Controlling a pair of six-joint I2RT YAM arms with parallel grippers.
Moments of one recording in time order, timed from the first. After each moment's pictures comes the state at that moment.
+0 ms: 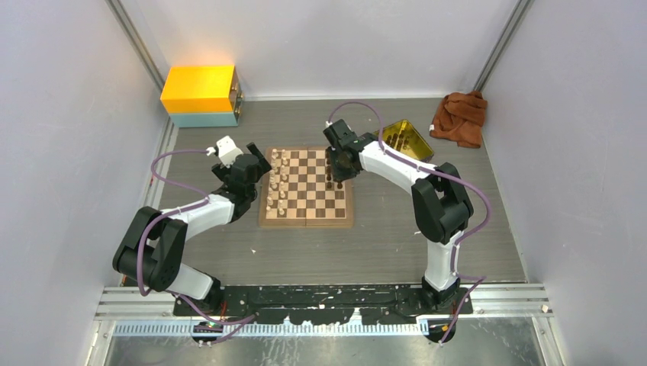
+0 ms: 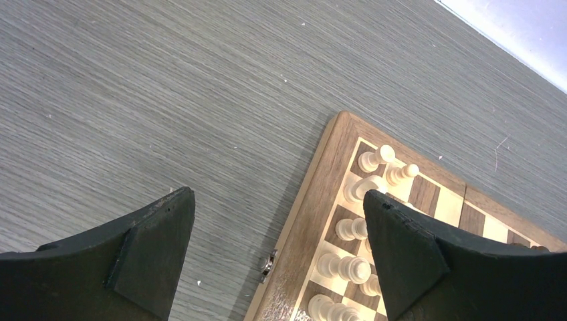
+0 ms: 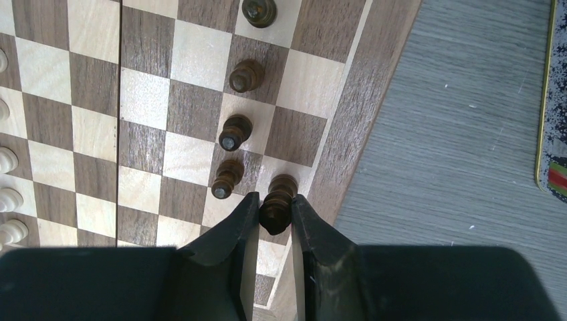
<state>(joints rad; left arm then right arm) -0.42 1.46 0.66 0.36 -0.65 -0.65 0.62 1.91 1.48 -0.64 0.12 0.36</state>
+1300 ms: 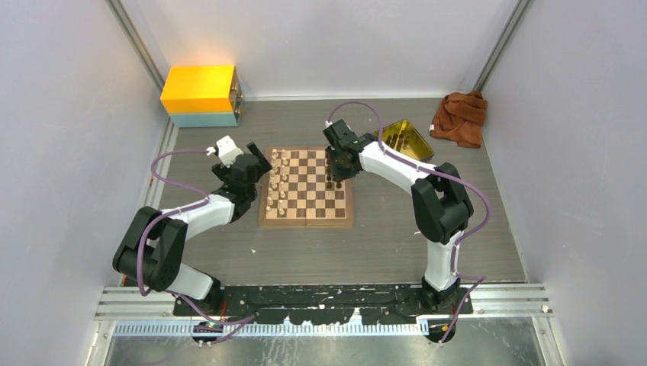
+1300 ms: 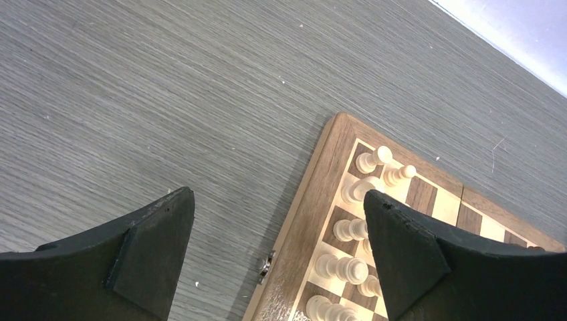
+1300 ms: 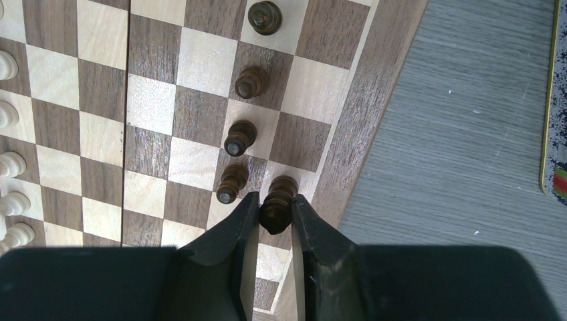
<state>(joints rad) -0.42 1.46 0.66 0.36 -0.65 -0.65 0.62 1.91 1.47 -0.62 0.11 0.36</state>
